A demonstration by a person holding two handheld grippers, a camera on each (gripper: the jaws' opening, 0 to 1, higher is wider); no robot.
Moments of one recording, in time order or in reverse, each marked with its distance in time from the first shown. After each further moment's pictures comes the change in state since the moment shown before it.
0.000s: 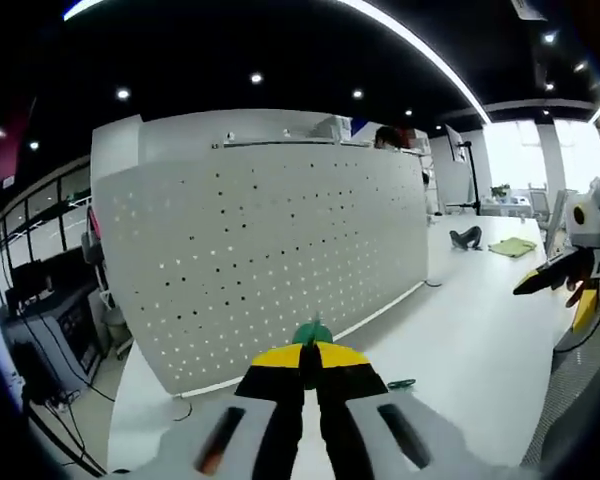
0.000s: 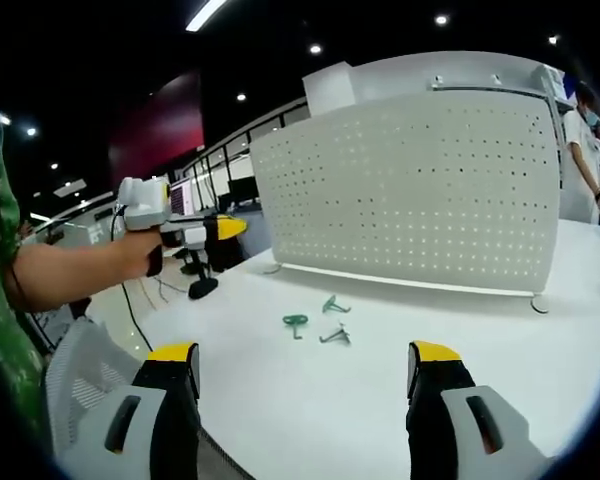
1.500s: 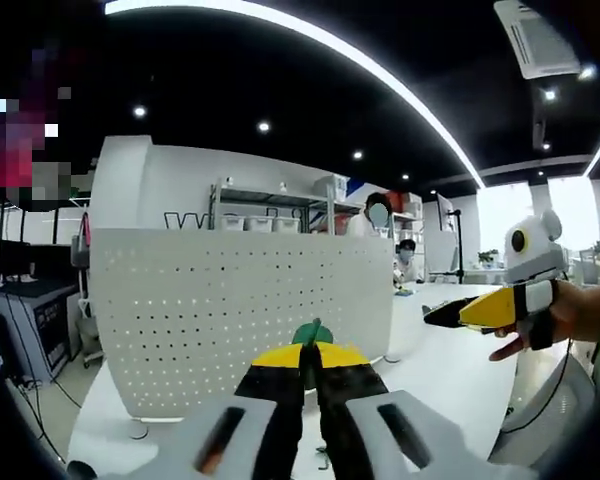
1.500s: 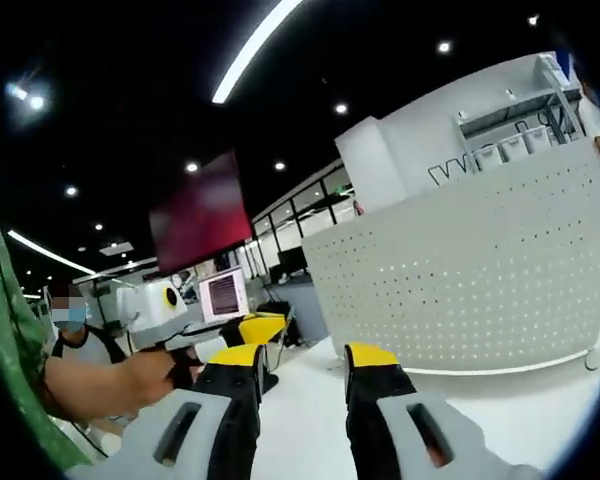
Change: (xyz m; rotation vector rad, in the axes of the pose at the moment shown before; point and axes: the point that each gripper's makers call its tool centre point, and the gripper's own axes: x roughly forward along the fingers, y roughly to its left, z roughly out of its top) left arm -0.036 -0.065 0.083 -0.131 -0.224 -0.075; right arm 0.016 0.051 0.147 0.082 -0.299 0.234
